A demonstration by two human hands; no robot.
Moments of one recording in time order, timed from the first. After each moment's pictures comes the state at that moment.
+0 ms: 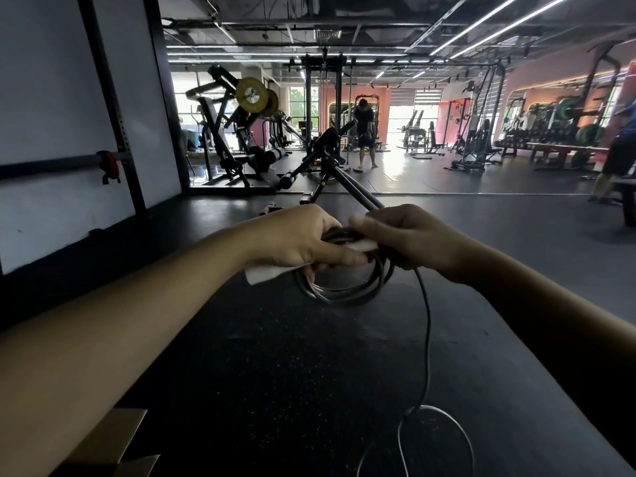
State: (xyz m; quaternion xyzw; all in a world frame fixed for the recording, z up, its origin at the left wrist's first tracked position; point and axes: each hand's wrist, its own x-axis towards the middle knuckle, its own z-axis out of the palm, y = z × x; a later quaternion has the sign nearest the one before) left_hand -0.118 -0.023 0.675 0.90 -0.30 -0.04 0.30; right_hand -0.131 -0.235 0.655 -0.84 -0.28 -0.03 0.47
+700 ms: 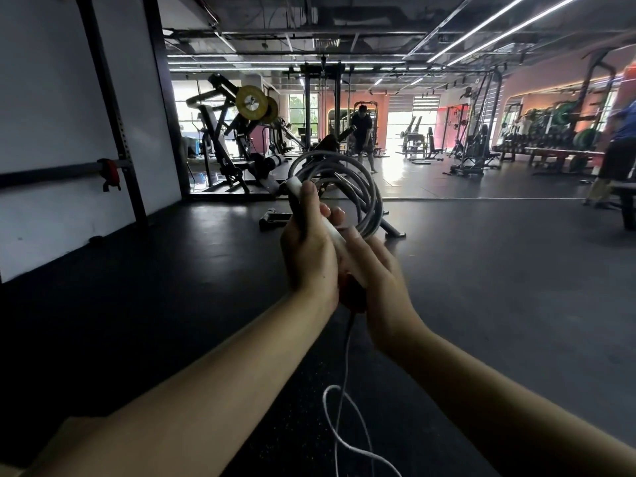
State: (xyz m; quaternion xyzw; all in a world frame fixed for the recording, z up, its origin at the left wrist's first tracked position) left_hand -0.134 -0.094 0.640 0.48 -0.03 0.19 0.86; right_hand -0.147 -0.175 0.600 -0.61 -0.17 -0.09 0.77
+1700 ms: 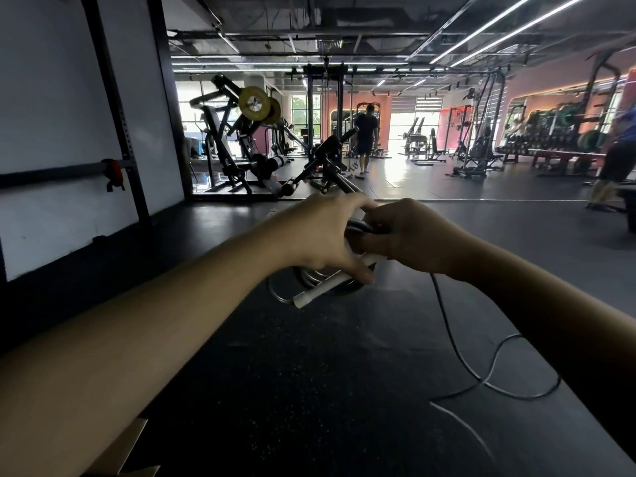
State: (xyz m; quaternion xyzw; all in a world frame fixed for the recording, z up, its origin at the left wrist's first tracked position) left_hand -0.131 -0.050 0.692 0.93 -0.32 0.09 0.17; right_hand -0.131 -0.227 0.676 -0.92 -0.24 -0.15 0.27
